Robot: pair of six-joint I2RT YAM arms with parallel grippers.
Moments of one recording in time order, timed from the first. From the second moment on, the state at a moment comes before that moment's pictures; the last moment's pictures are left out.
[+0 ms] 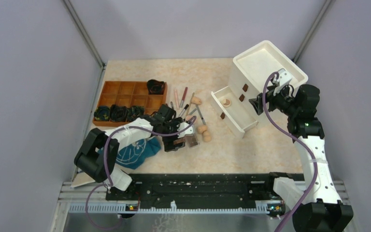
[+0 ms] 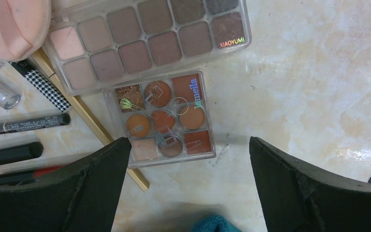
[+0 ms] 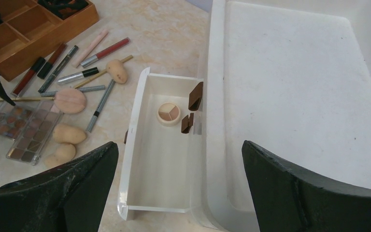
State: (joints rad) left arm -0.58 1.50 0.81 -0.45 0.39 0.81; right arm -0.08 0.91 0.91 -0.28 -0.61 -0.29
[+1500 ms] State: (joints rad) left arm -0.58 1.63 0.91 -0.46 0.40 0.89; right arm -0.08 0.93 0.91 -0.30 -0.62 -0.30
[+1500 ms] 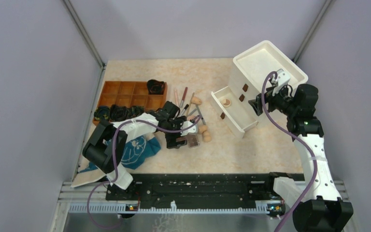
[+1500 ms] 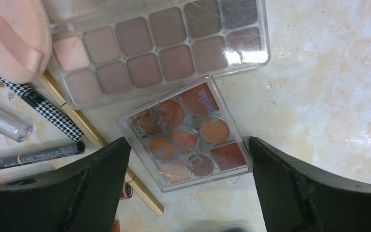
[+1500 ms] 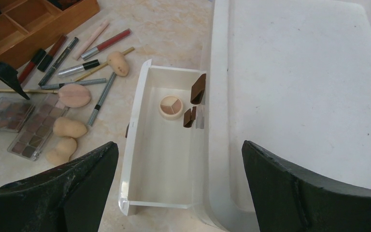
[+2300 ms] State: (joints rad) left arm -0.60 1.60 0.87 -0.44 0.37 0.77; right arm -0.08 0.93 0.91 -0.30 -0.62 -0.31
